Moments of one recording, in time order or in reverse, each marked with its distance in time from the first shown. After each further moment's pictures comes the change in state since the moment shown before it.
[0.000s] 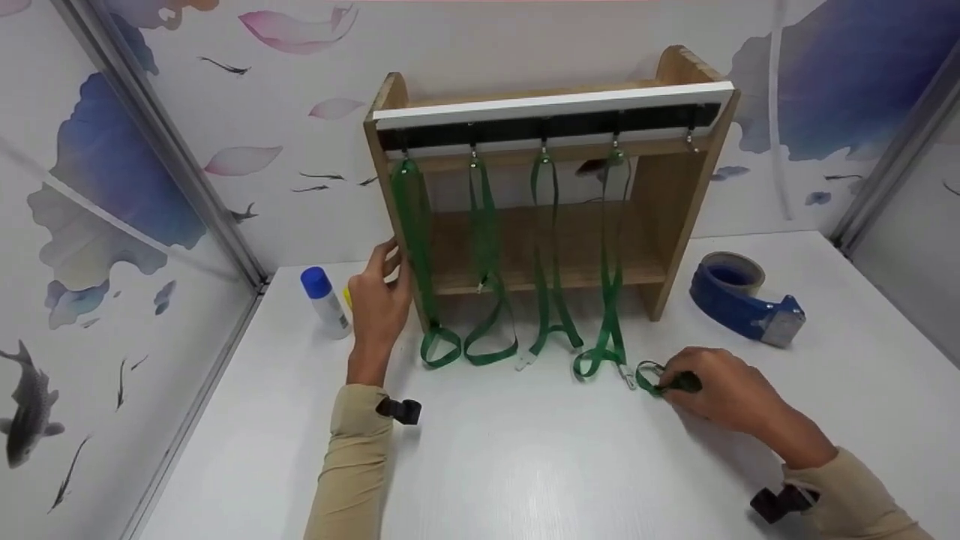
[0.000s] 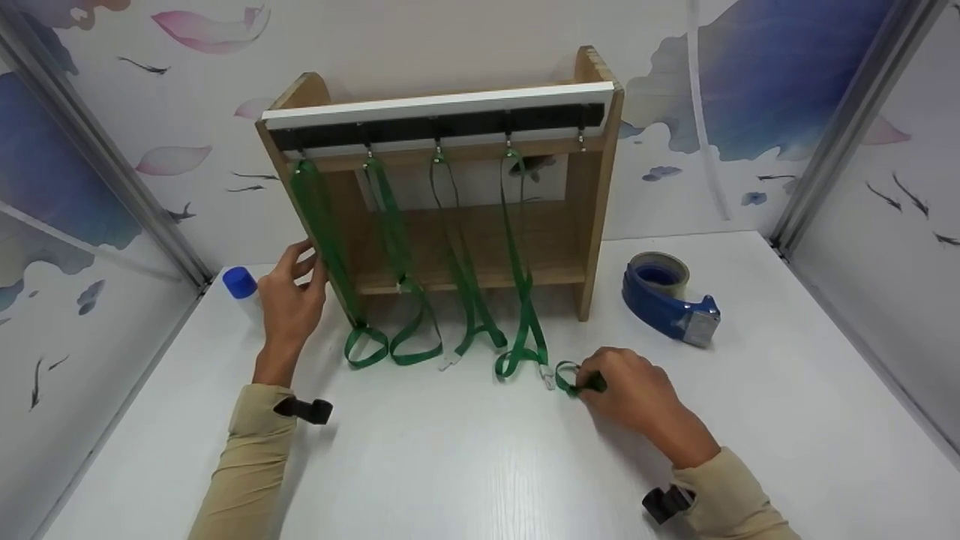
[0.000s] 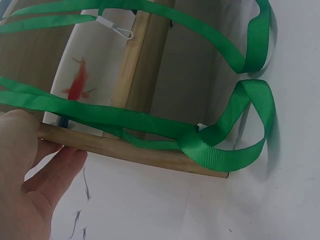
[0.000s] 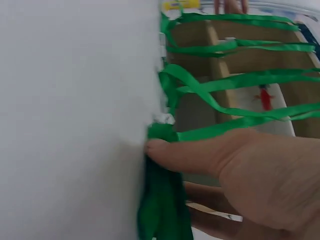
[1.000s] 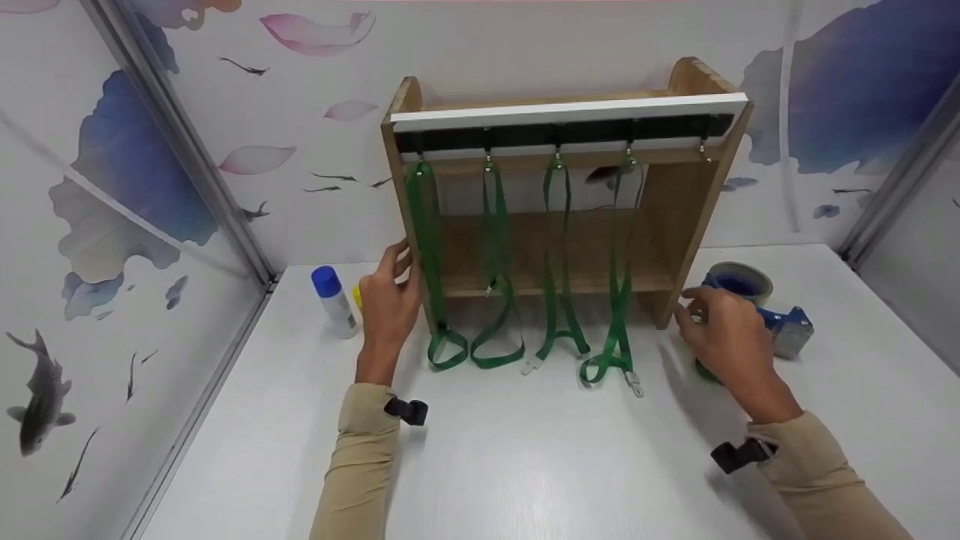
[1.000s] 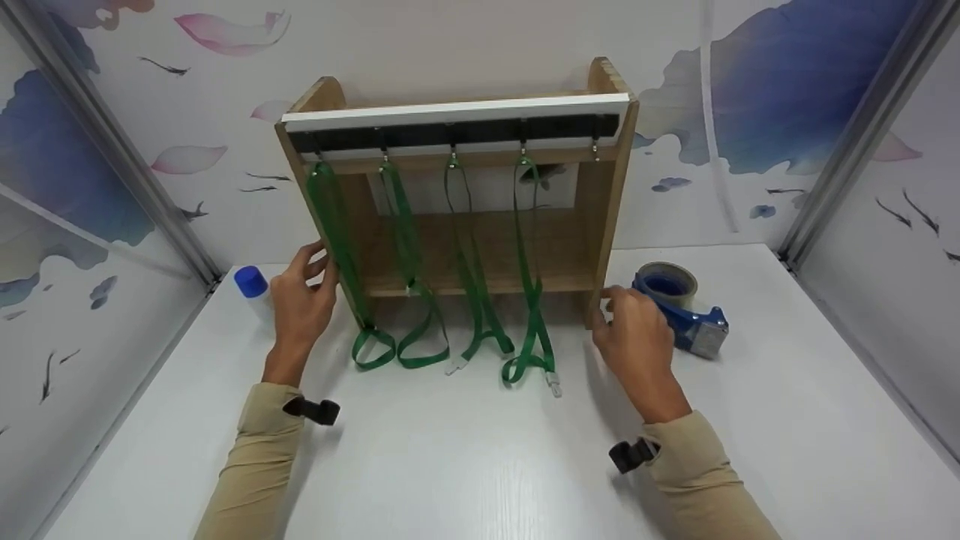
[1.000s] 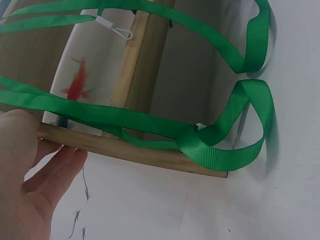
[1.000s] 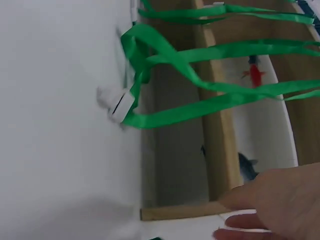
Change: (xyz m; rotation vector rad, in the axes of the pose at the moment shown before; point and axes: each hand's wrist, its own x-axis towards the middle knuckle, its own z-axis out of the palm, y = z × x) left_hand 0.000 -0.002 0.000 0.008 -0.001 0.007; right_hand 0.048 -0.018 -0.022 -0.017 0.543 0.146
